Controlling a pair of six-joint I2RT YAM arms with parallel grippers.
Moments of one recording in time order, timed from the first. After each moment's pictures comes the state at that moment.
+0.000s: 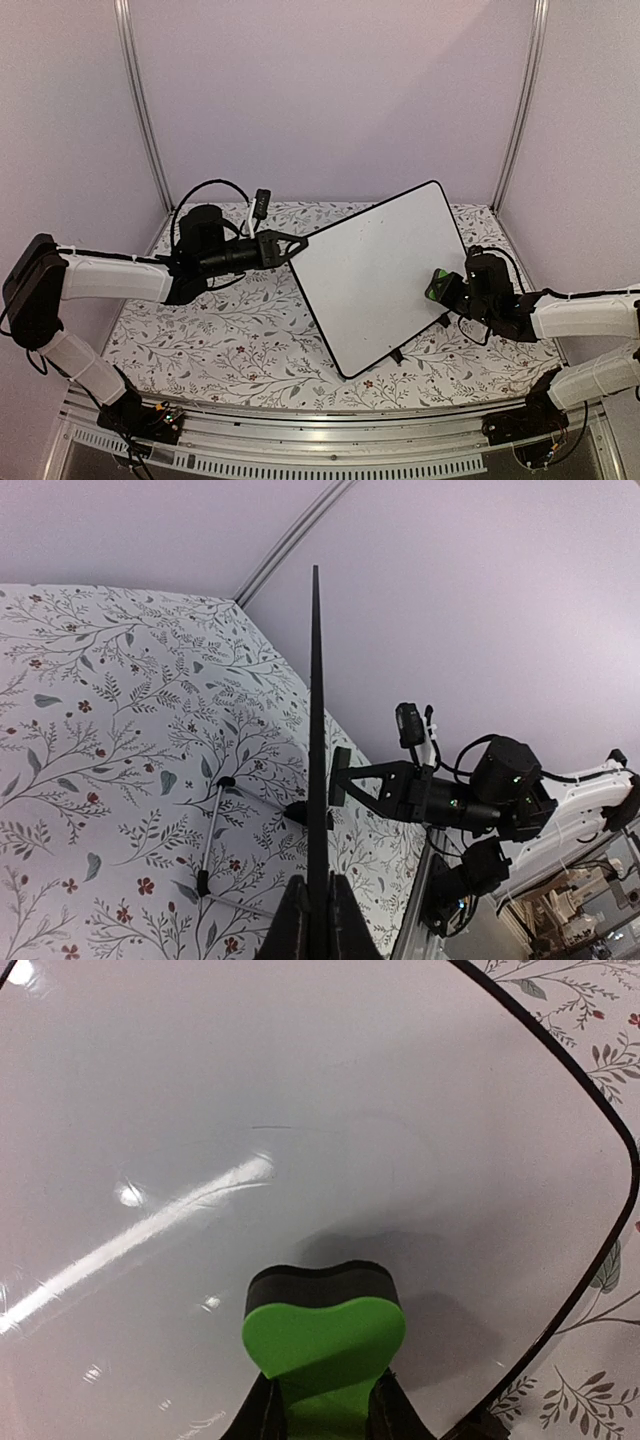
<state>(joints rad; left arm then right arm) -0.68 1.52 0.77 0.62 0.45 -0.68 0.64 1.24 0.44 0.23 0.28 0.91</state>
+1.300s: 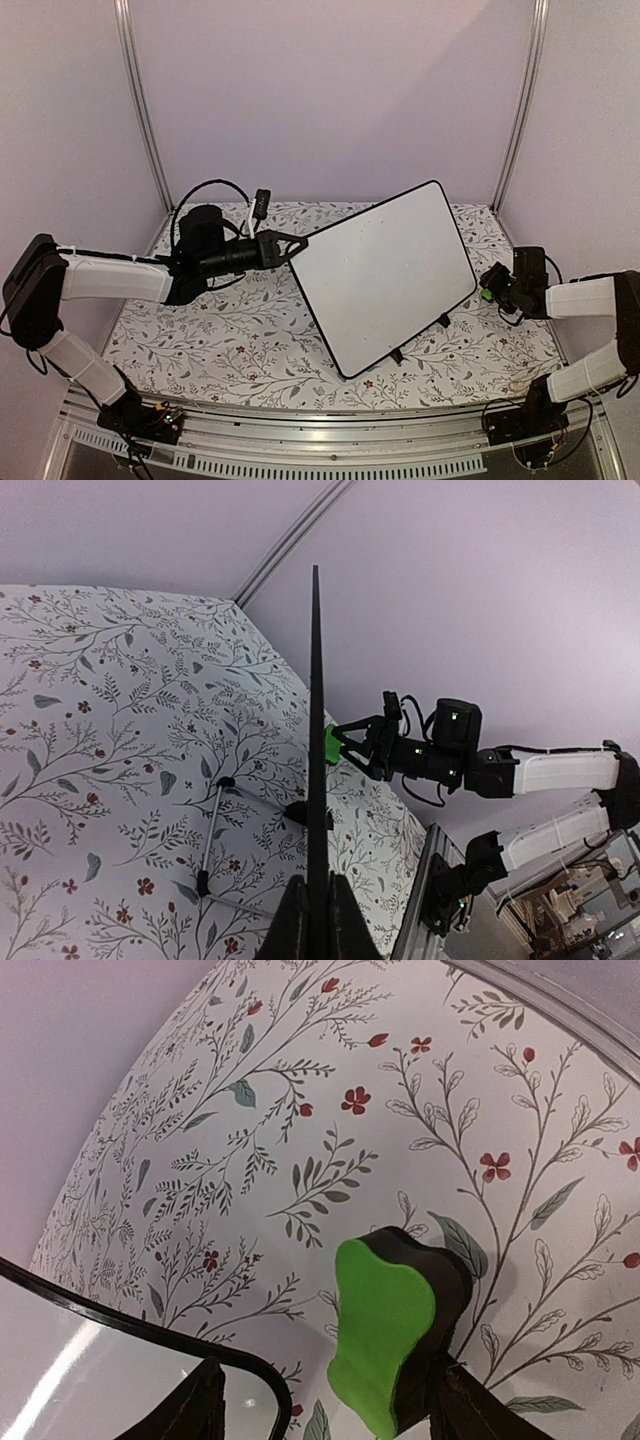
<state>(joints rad) -0.68 1.52 0.77 0.63 0.45 -0.68 0.06 1.32 0.43 0.20 0.09 0.80</state>
